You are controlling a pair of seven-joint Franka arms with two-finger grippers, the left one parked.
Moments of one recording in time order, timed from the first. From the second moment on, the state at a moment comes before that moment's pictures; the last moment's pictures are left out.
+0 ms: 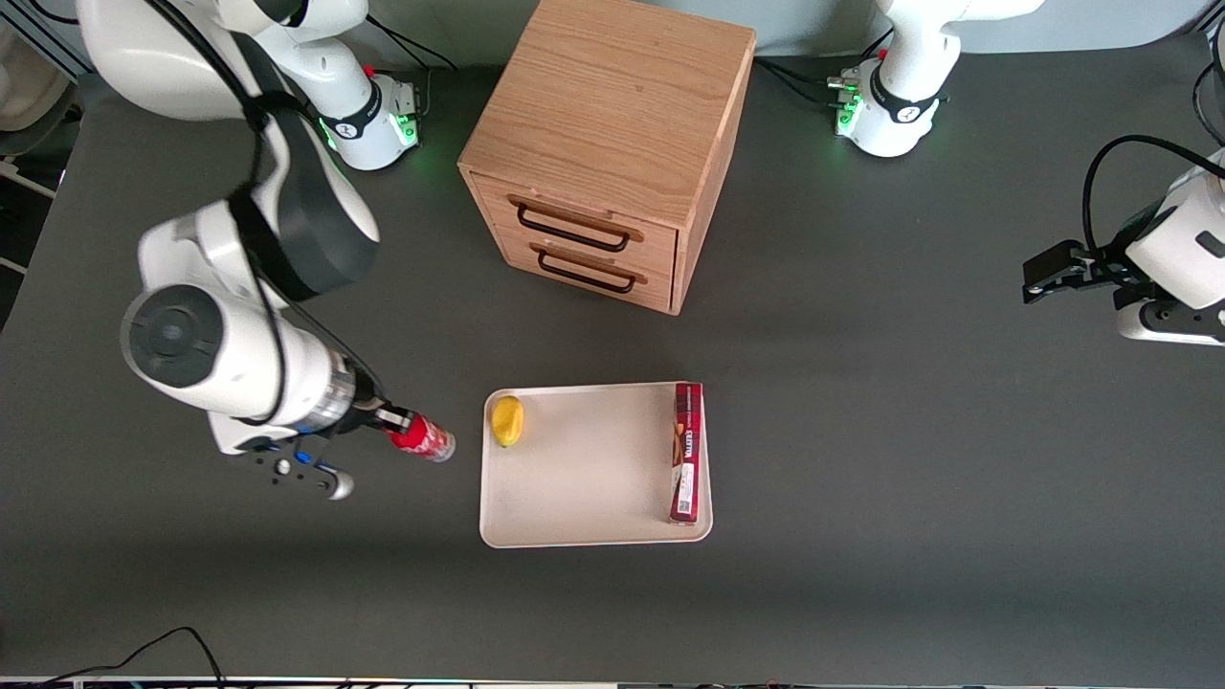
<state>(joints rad) 0.28 0.65 0.12 -1.07 -0.07 1.69 0.78</state>
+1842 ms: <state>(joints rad) 0.43 0.87 0.01 -1.02 -0.08 2.03 0.94</state>
